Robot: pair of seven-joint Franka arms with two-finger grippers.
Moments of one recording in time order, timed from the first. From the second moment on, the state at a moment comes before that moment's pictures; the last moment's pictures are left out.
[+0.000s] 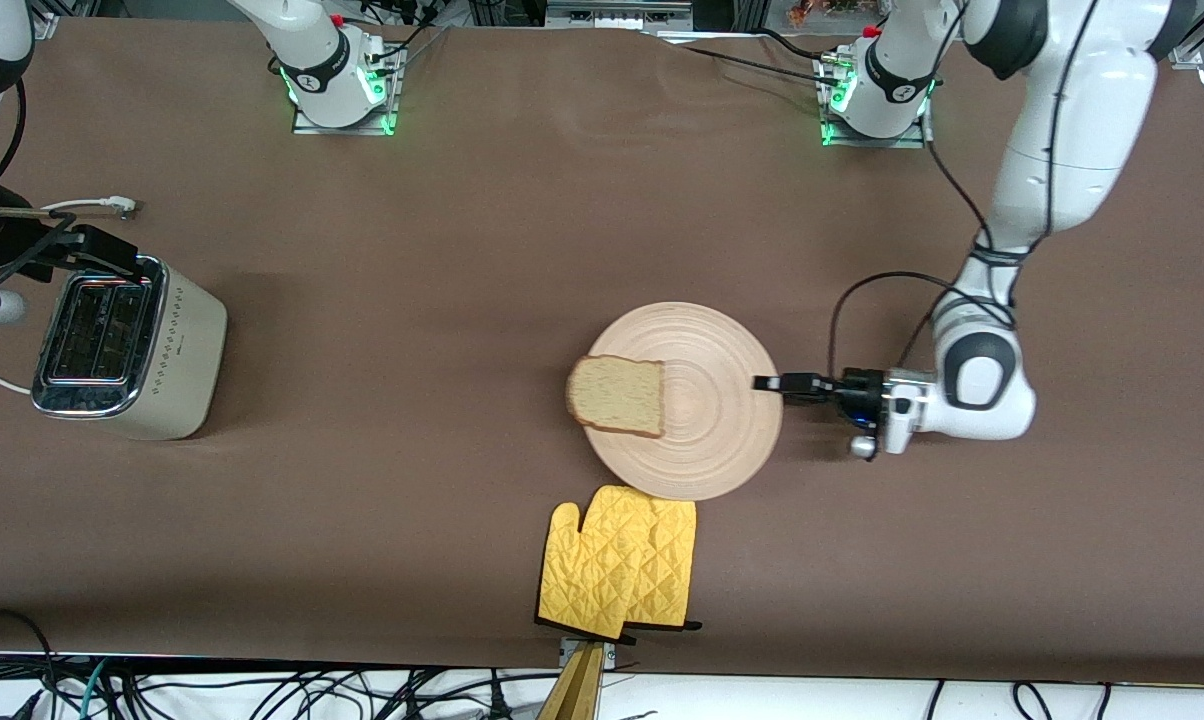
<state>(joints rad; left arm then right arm) -0.08 0.83 -0.04 -1.66 -1.34 1.75 0.72 0.09 0.17 -0.08 -1.42 -0.03 1.50 0.00</state>
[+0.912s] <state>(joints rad) -0.39 0.90 -0.04 -1.63 -1.55 2.04 0.68 0.08 0.17 -0.08 -1.42 -0.03 1.50 0.00</state>
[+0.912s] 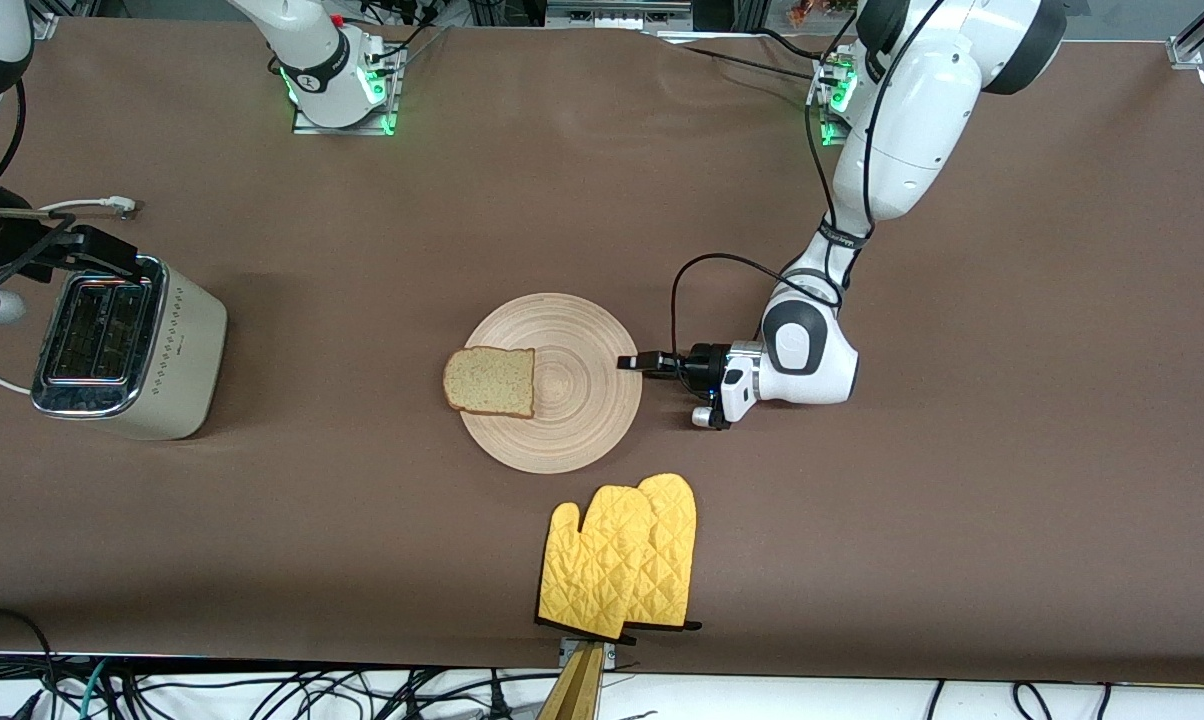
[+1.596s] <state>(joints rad) -0.25 0.77 -0.04 -1.63 -1.40 2.02 0.53 0.08 0.17 -0.08 -1.42 -0.03 1.50 0.00</state>
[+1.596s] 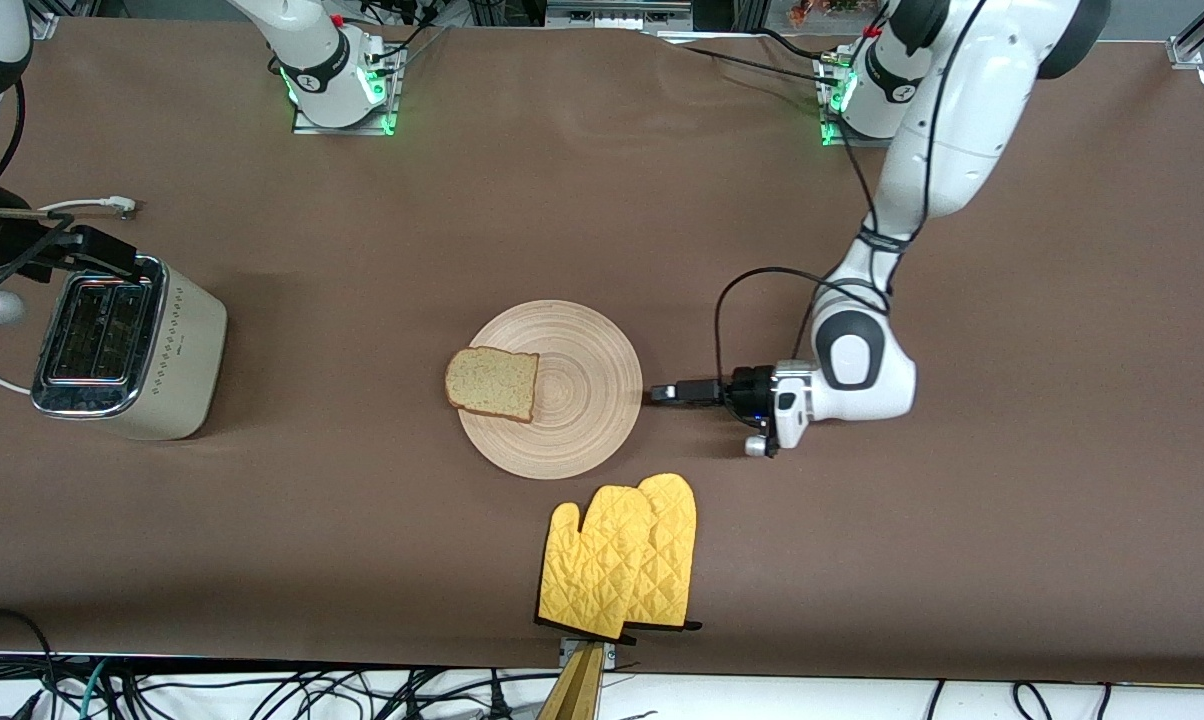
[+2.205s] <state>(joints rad) -0.17 0.14 -0.03 -1.77 -0.26 1.79 0.09 0.08 0.18 -0.08 -1.42 -0.03 1.50 0.00</state>
